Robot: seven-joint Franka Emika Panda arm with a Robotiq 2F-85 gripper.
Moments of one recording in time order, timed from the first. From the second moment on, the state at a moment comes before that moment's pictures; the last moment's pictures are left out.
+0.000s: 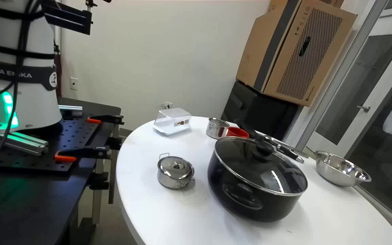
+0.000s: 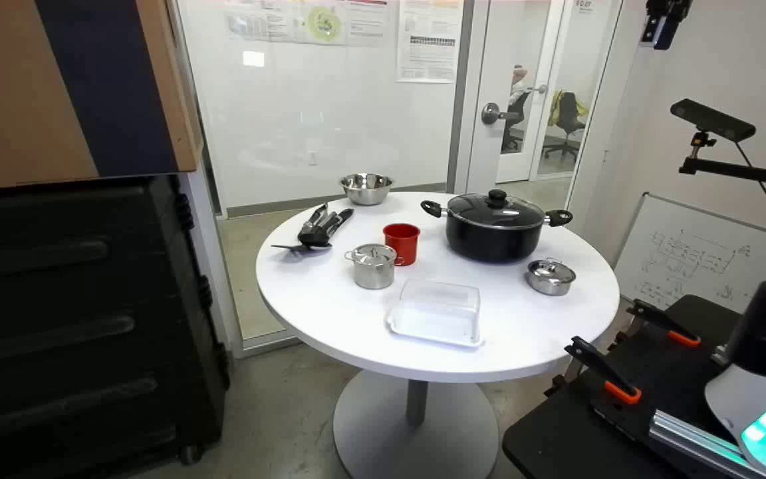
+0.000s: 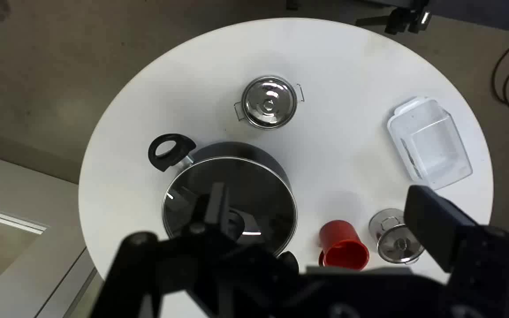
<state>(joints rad) -0.07 -0.76 -0.24 -2.38 -0.17 1.72 -0.40</state>
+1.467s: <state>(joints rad) -0.14 -0.12 -0.23 -2.08 -0.02 2.05 0.06</state>
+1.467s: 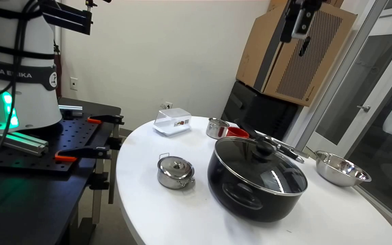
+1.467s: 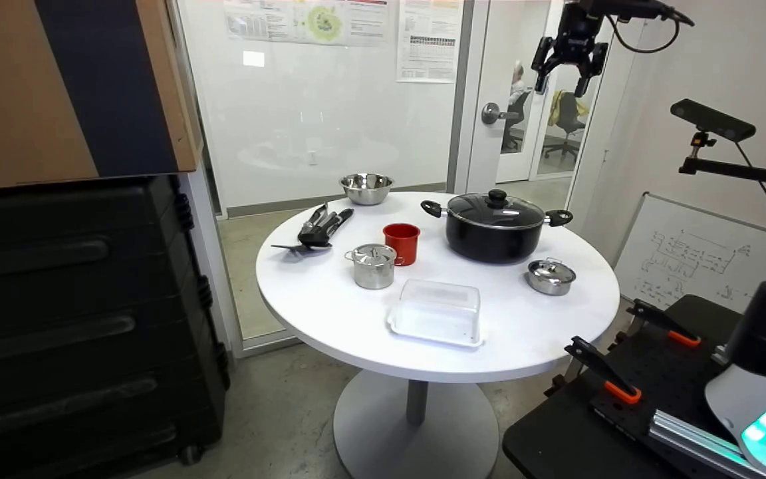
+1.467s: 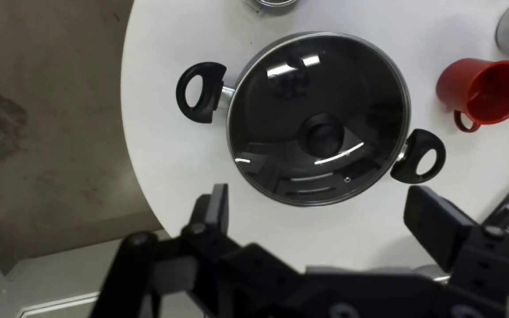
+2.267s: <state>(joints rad) -0.16 0.13 -0.23 -1.85 0.10 1.90 0.06</state>
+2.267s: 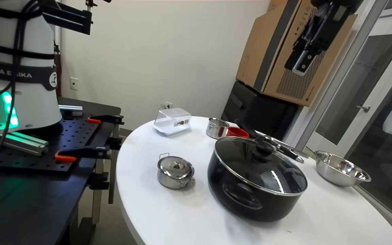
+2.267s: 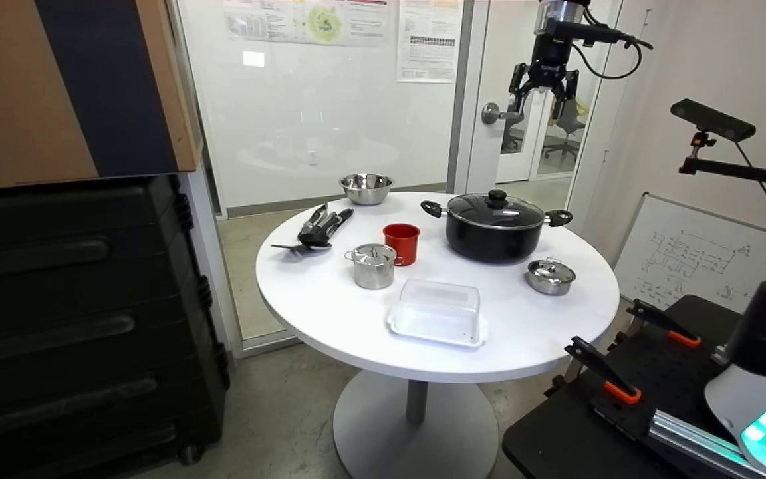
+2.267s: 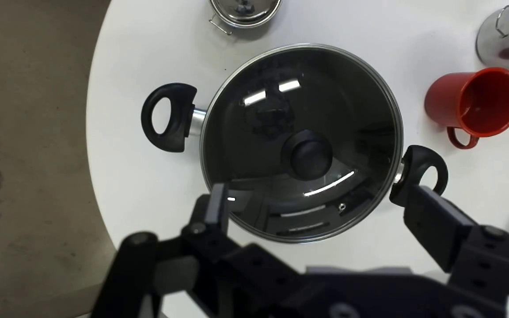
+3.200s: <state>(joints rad) -0.14 0.27 -0.15 -1.96 0.06 2.15 0.00</state>
